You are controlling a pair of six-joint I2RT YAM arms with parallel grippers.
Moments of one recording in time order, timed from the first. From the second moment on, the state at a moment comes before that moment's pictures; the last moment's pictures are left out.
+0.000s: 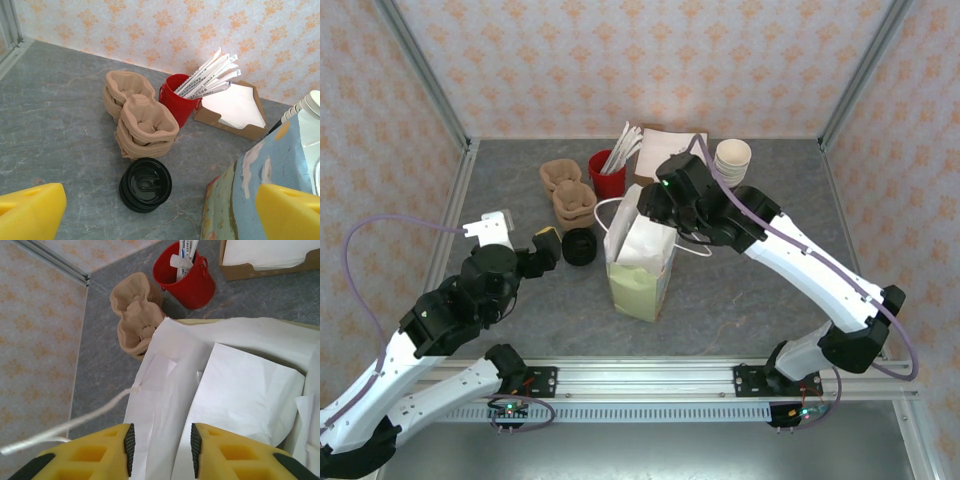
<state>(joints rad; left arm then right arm) -0.74 0.64 0.98 -0.84 -0.64 -0.63 0.89 1.45 1.69 -0.95 0.20 0.94</state>
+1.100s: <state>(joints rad) -0.33 0.72 0.59 -0.22 -0.85 -0.14 0.34 0.92 0.82 -0.38 0.56 0.30</state>
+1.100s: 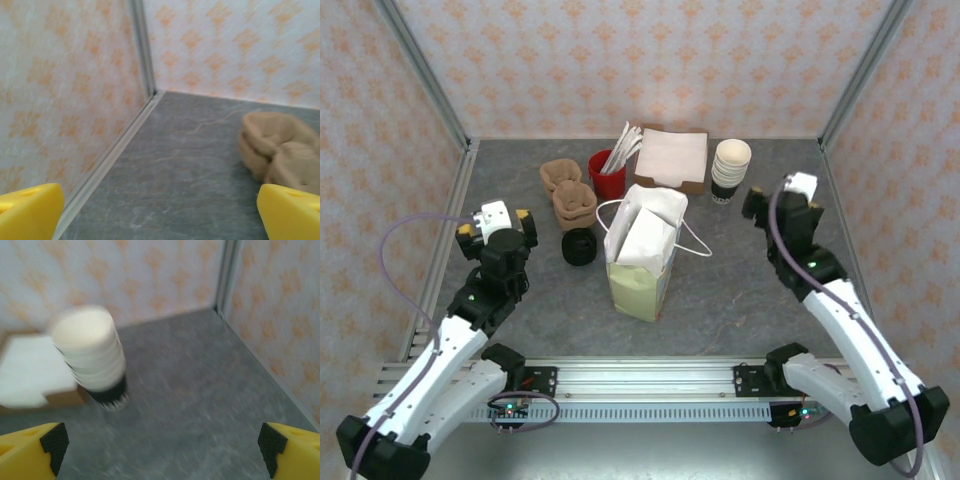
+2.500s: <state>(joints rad) -0.06 1.51 0.40 0.67 -0.32 -0.07 0.08 1.52 0.38 0.74 0.32 0.14</state>
